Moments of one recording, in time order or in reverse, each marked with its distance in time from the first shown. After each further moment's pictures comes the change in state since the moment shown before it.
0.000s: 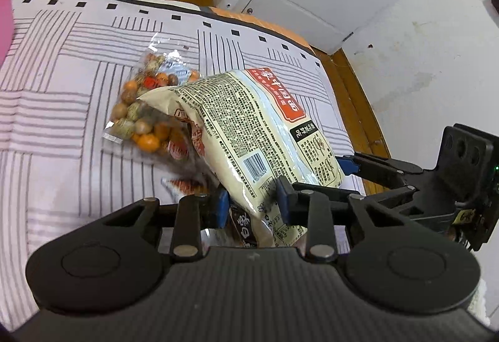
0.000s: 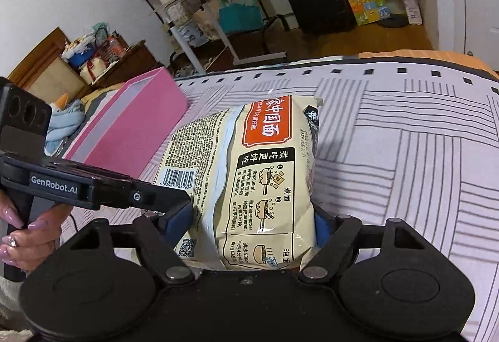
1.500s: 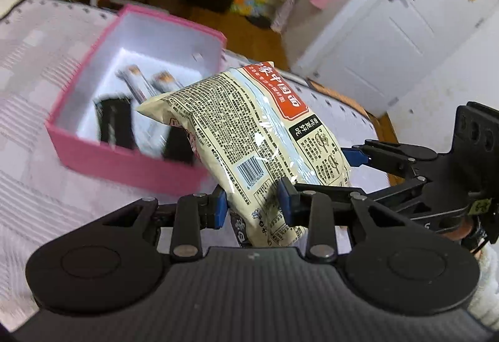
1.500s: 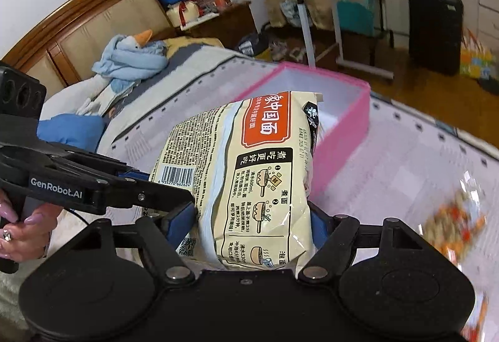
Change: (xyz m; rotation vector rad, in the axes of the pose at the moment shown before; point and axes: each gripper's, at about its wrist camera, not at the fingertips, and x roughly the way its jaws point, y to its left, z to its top) left arm -0.270 0.126 -0.071 -0.129 -0.231 0.187; right arm 0.067 0.287 0.057 -0.331 0.100 0.122
